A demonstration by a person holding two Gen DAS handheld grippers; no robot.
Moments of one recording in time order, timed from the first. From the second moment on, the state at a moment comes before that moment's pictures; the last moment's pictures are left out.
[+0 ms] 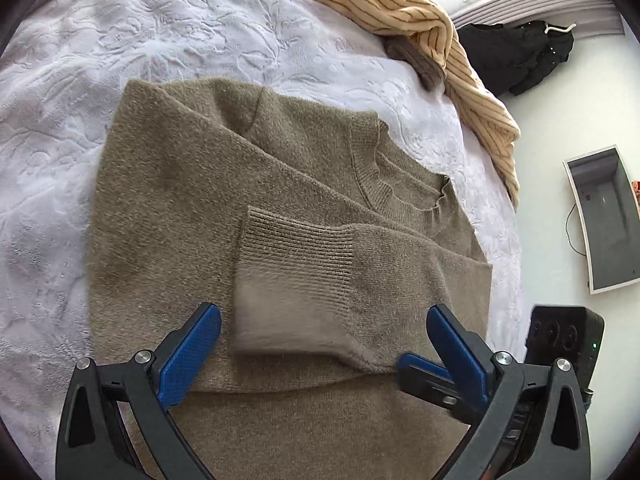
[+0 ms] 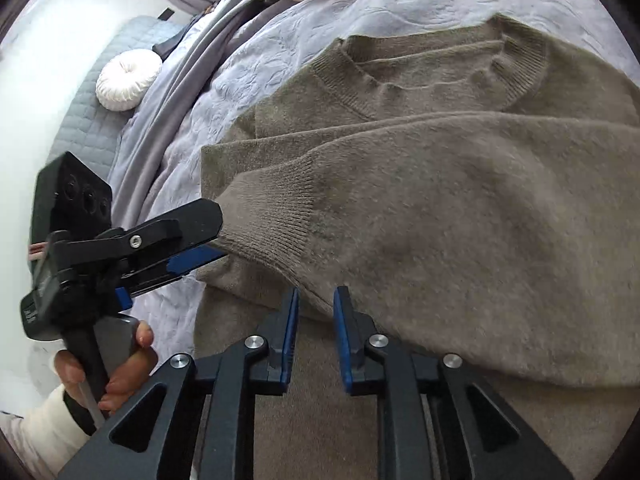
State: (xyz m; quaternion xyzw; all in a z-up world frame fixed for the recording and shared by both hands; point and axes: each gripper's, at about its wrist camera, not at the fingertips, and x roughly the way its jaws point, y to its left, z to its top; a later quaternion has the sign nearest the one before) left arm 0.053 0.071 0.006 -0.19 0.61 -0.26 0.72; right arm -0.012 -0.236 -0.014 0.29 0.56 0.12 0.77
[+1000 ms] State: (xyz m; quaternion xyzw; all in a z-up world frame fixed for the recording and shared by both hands) left arm 0.035 0.103 0.017 -0.05 0.60 -0.17 0.78; right arm -0.158 -0.425 -0.011 0.43 0.47 -0.08 0.77
